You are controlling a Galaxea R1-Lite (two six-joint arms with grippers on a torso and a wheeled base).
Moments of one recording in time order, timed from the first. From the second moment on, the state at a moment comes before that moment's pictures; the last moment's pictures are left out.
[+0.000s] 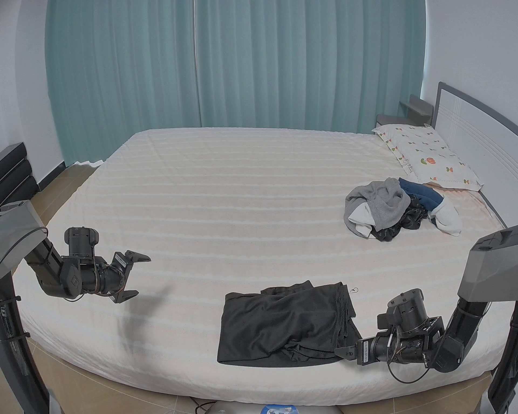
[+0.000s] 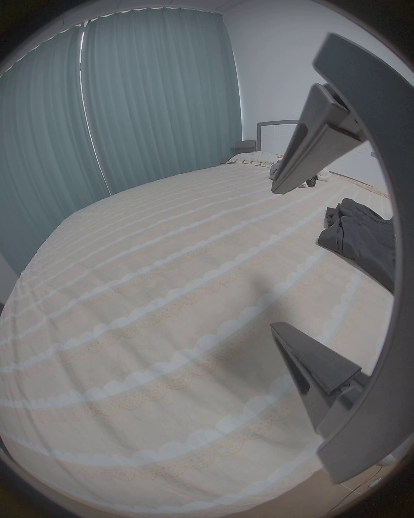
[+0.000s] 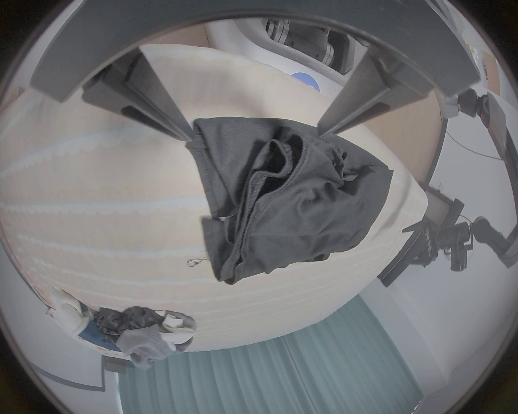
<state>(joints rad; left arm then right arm) 0.12 2.17 -0.84 -0.62 -0.46 -1.00 0.50 2.12 -0.32 -0.95 0.00 0.37</state>
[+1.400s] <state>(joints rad) 0.12 2.17 -0.84 -0.62 -0.46 -1.00 0.49 2.14 -0.32 -0.99 0.11 0.68</state>
